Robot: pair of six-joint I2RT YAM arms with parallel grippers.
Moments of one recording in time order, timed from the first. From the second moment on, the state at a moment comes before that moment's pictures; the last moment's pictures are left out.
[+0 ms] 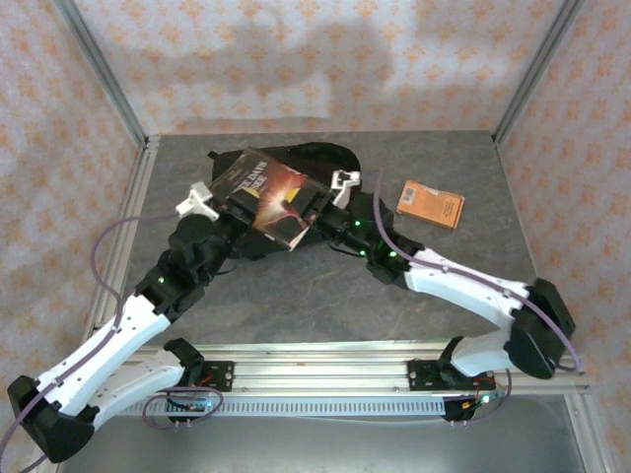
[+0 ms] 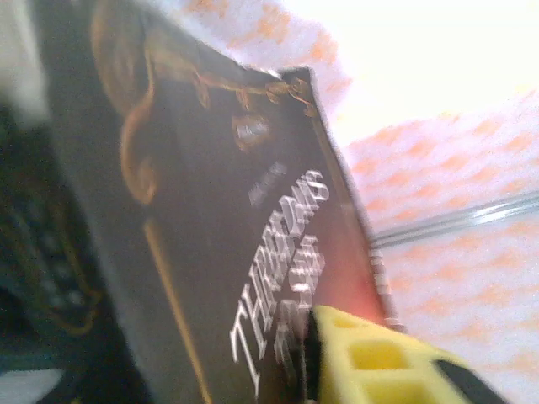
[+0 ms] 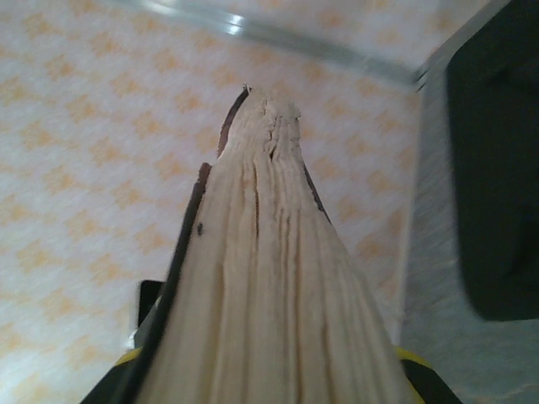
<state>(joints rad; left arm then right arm) -0.58 0.87 0.84 -0.15 -0.28 -1.16 0.87 1.30 1.00 0.25 -0.03 1.24</state>
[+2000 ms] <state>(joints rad) -0.48 2.29 2.16 -1.14 -0.34 -0.63 0.69 0.87 0.91 -0.52 0.58 0.70</state>
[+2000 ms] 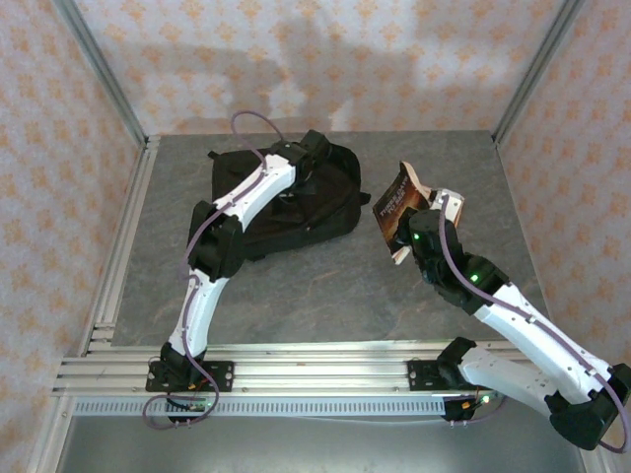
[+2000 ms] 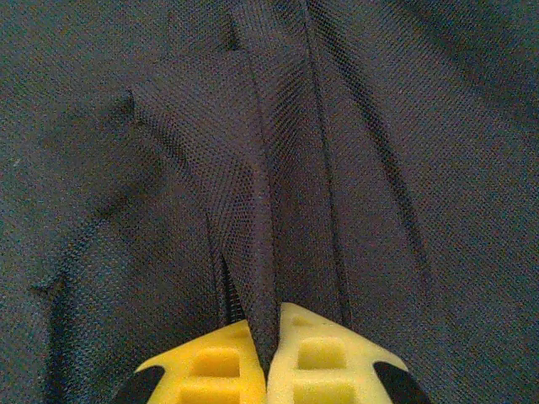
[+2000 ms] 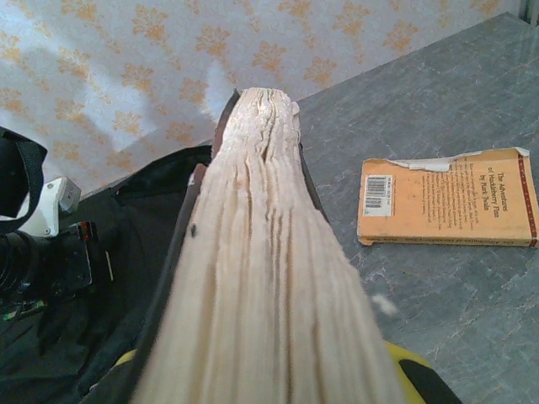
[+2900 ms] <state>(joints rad) -0.39 1.64 1.66 -0.95 -0.04 -0.43 0.48 1.00 1.07 -0.51 0.16 0.74</state>
